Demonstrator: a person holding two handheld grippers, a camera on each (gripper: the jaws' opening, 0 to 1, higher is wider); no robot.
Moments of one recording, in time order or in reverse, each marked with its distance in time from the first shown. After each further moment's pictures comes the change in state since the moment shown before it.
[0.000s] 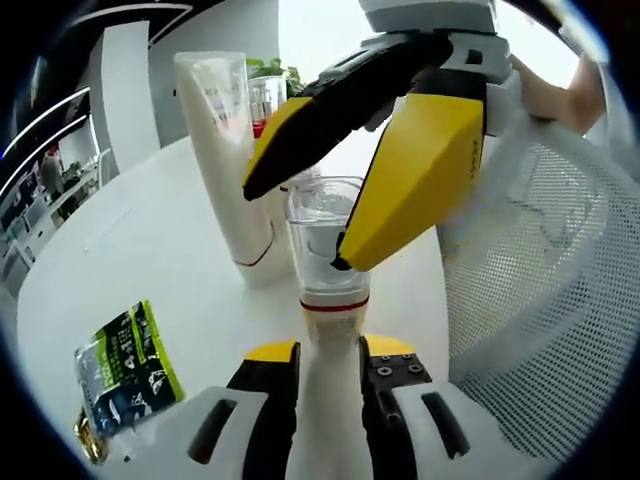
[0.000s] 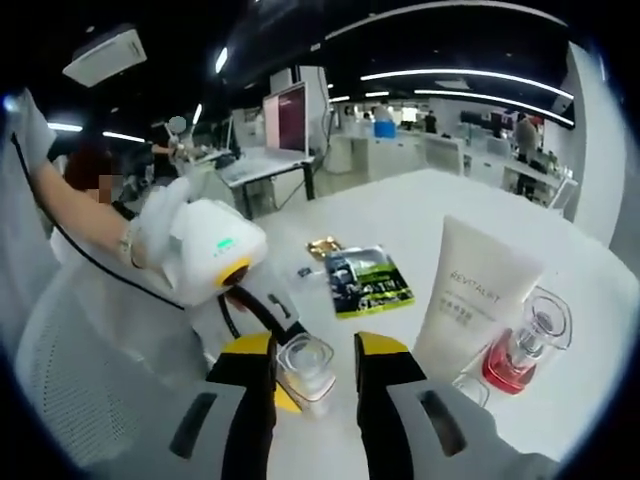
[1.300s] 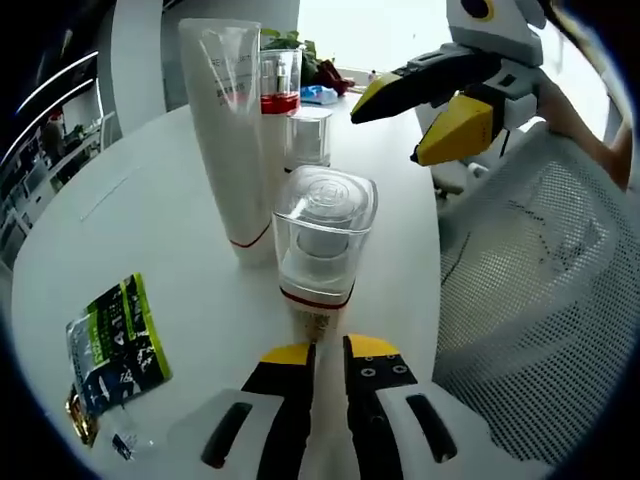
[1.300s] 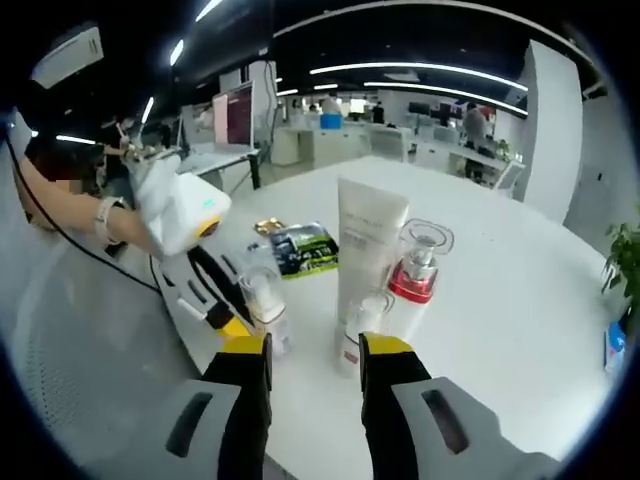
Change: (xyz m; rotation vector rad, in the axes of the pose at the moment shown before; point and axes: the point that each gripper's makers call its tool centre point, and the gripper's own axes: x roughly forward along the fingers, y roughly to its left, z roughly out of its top) left arm 0.004 -0.011 0.000 -0.094 0.125 -0.012; right arm -0.064 -0.031 -0.044 0.023 0.105 -0.244
